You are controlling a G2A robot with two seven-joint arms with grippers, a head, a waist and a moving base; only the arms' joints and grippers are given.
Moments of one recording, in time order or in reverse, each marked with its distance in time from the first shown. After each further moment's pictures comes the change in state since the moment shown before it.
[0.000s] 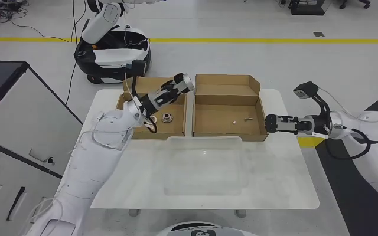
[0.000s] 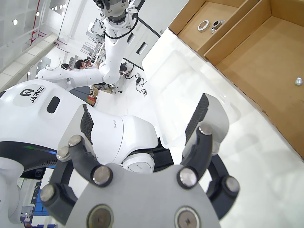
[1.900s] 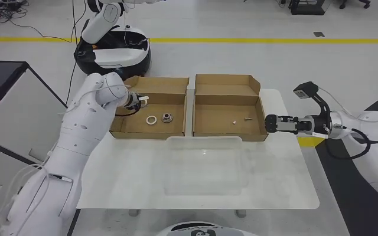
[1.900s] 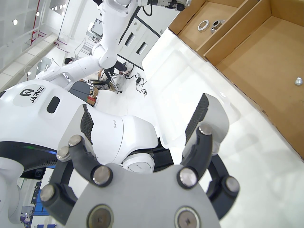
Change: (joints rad) left arm -0.424 0.002 0.170 0.513 0.664 0.980 -0.743; right arm 0.000 0.000 0.000 0.000 0.000 0.000 0.000
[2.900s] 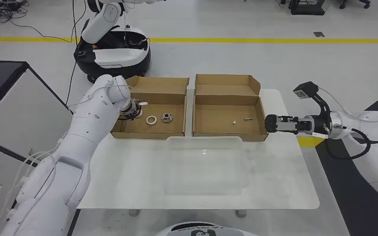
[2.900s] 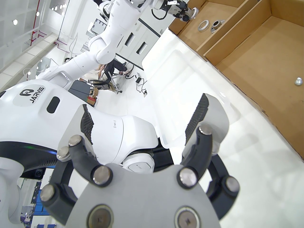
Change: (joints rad) left arm -0.130 -0.079 0.157 0.365 -0.012 0.003 0.004; right arm 0.000 0.000 0.000 0.000 0.000 0.000 0.000
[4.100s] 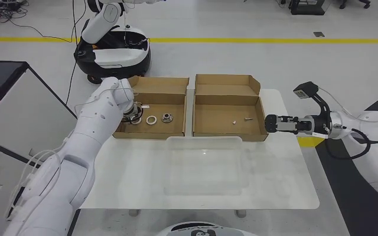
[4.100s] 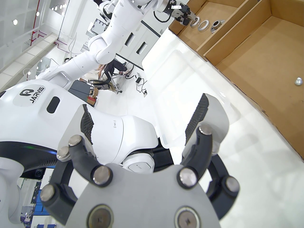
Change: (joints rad) left arm -0.013 -0.037 0.032 0.069 0.026 0.007 0.008; right arm 0.000 0.000 0.000 0.000 0.000 0.000 0.000
